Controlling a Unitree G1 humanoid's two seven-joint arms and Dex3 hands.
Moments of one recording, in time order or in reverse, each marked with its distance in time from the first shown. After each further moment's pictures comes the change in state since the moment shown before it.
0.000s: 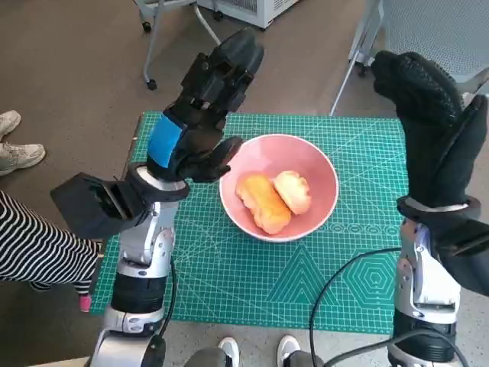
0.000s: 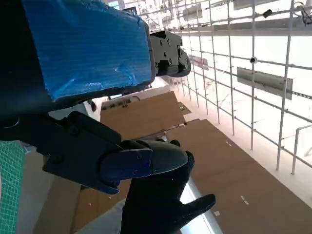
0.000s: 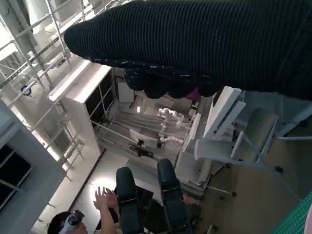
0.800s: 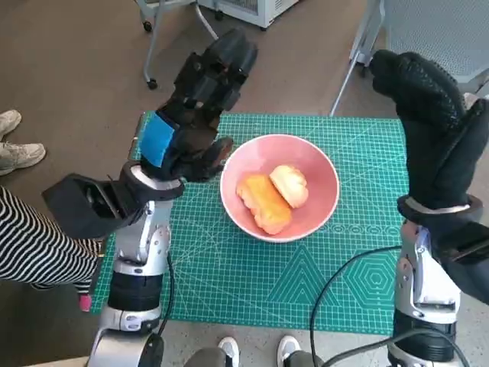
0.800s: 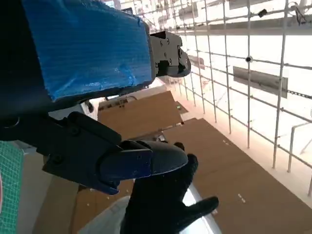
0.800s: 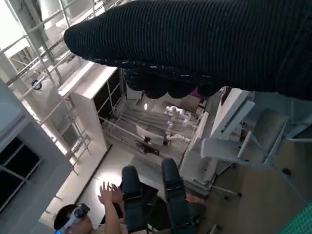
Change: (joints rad) left arm -0.002 0.016 0.009 0.009 -0.030 0.003 -0.040; right arm -0.004 -0.001 0.000 0.000 0.000 -0.027 0.023
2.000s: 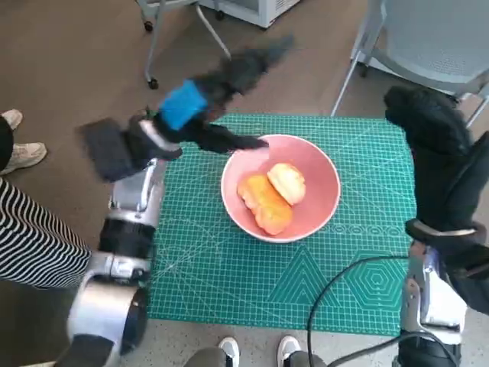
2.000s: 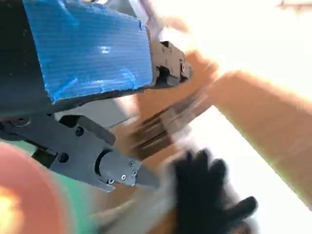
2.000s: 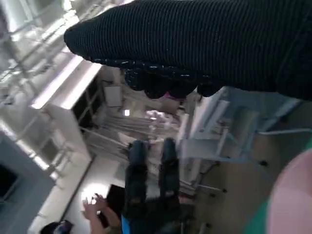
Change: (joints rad) left arm -0.234 0.082 0.024 0.382 0.021 -0.153 -0.174; right arm 0.097 0.000 -0.035 -0.029 0.042 -0.007 0.010
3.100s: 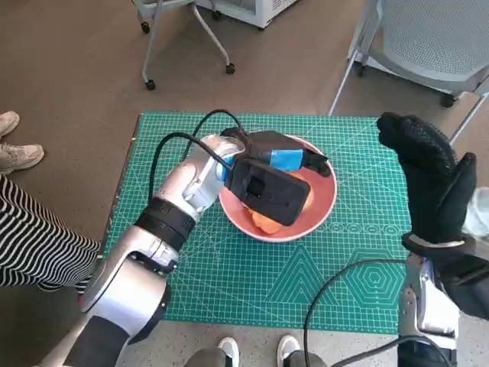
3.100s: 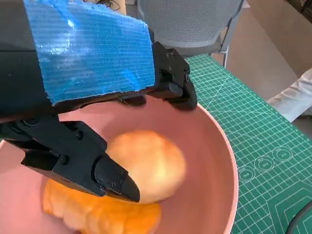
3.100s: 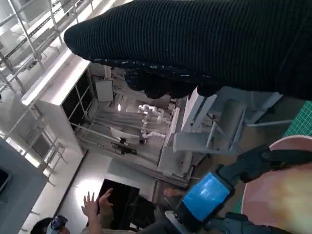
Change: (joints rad) left arm -0.286 -0.010 -0.576 0.423 0.867 0.047 0.134; right arm 0.092 0.001 -0.005 0.131 0.036 -0.111 0.073
